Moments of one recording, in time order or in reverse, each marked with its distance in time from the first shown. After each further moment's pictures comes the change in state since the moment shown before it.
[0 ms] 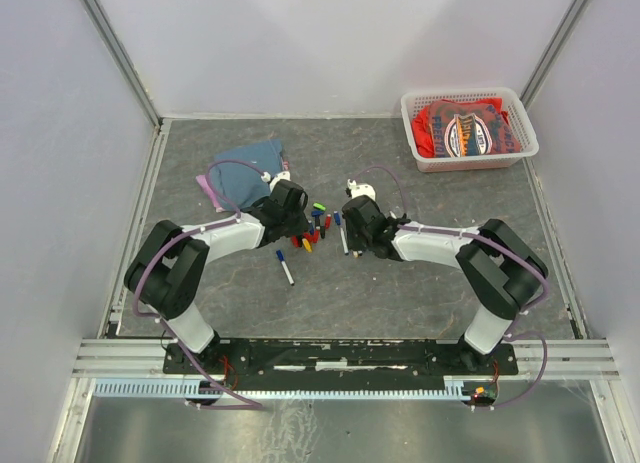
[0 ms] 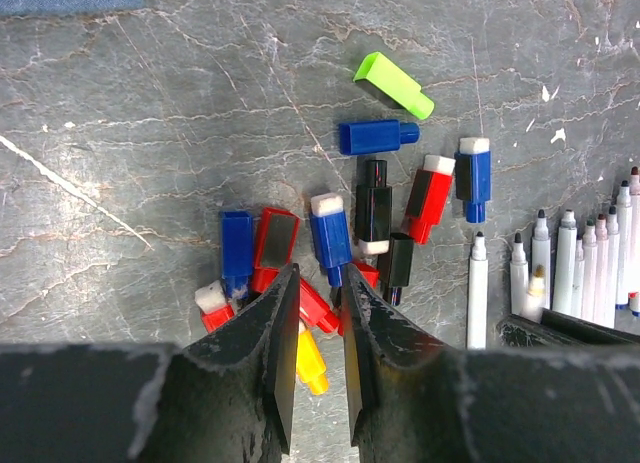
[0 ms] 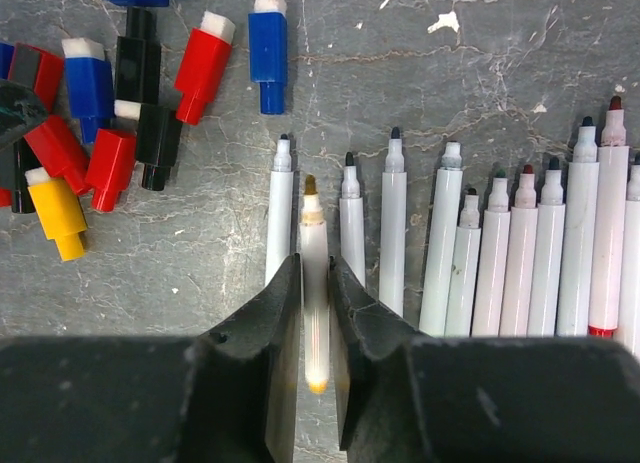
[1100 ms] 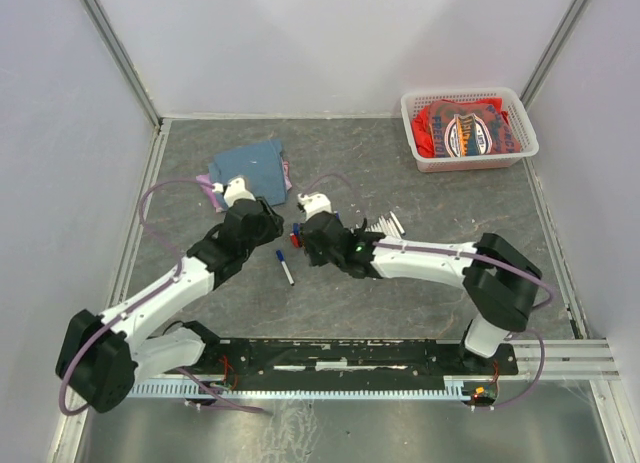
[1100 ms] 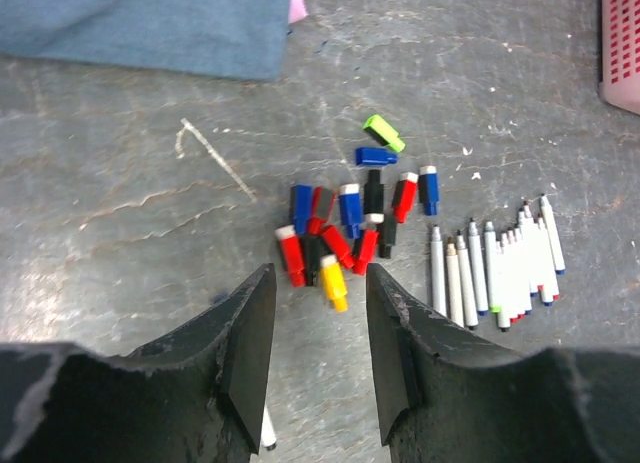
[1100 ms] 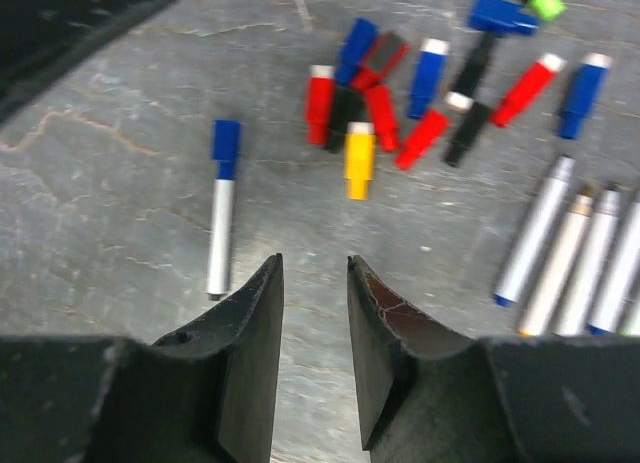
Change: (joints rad) left arm 0.003 -0.556 -0.226 -0.060 -0.171 -0.019; right arm 0.256 -0.053 0.135 -0.067 0.048 -0.036
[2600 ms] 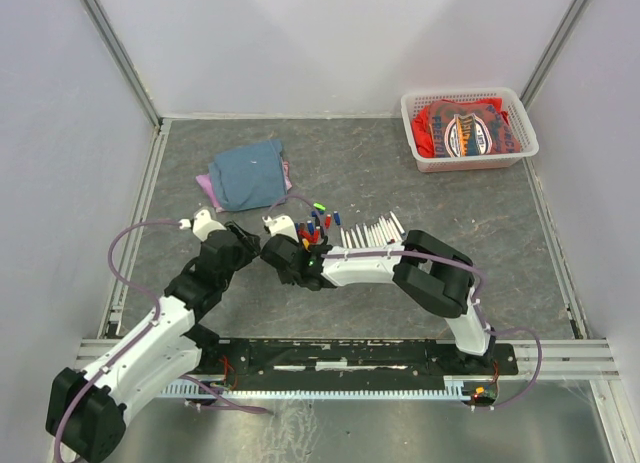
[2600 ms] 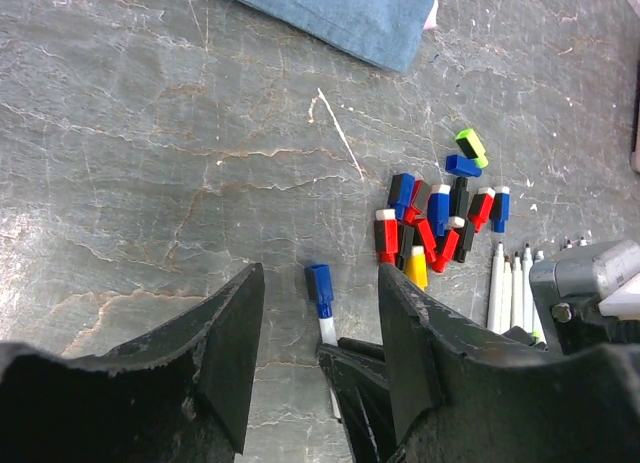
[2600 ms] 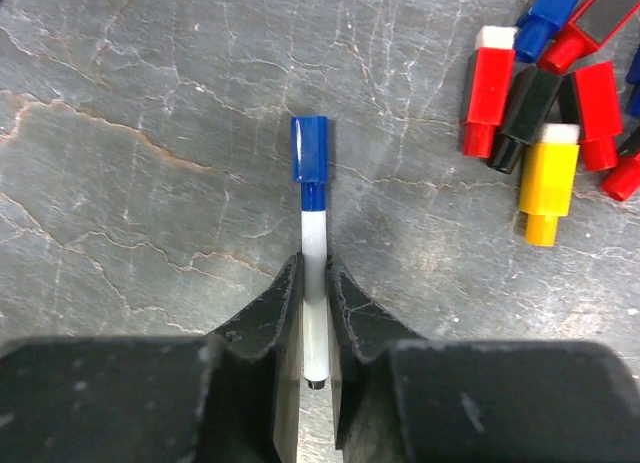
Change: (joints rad) left arm 0.100 -0.361 -0.294 -0.058 -0.063 -0.140; right arm 0.155 0.390 0.280 -0.048 0.072 0.103
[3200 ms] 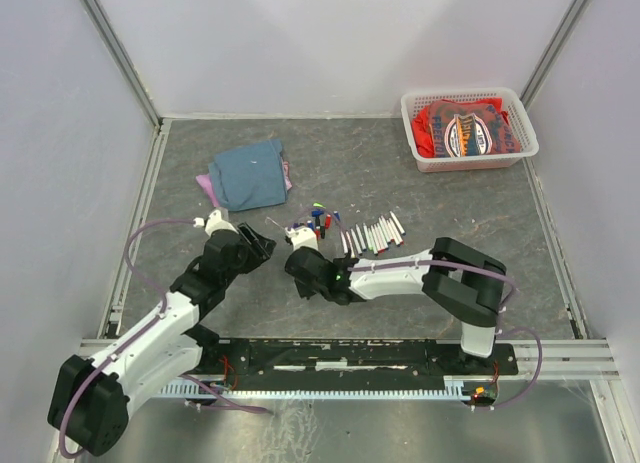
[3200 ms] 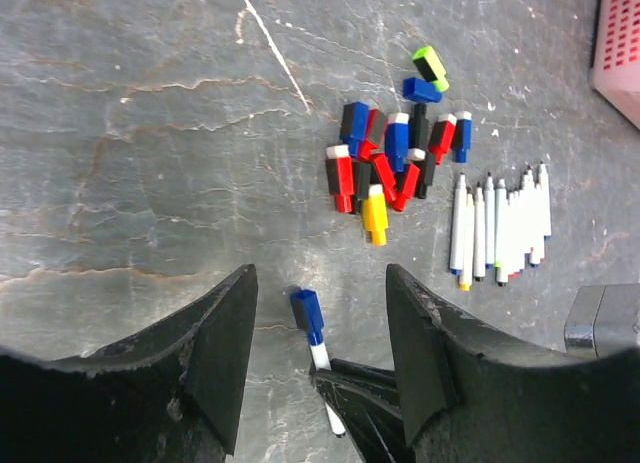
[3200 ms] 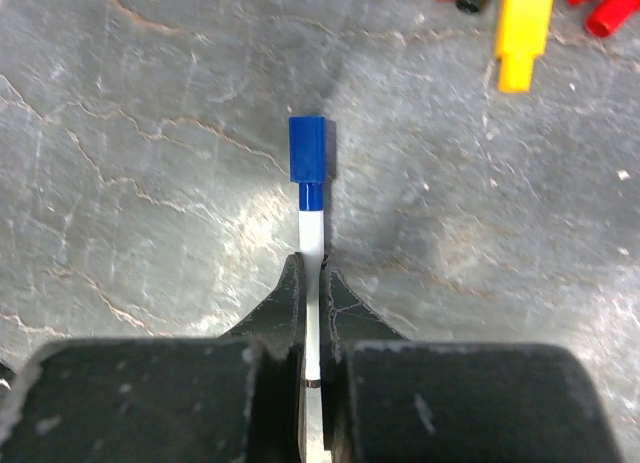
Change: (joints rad) left arm 0.011 0.060 -0.027 0.078 0.198 -0.024; right arm 0.021 -0.174 -0.268 0.141 -0.044 0.059
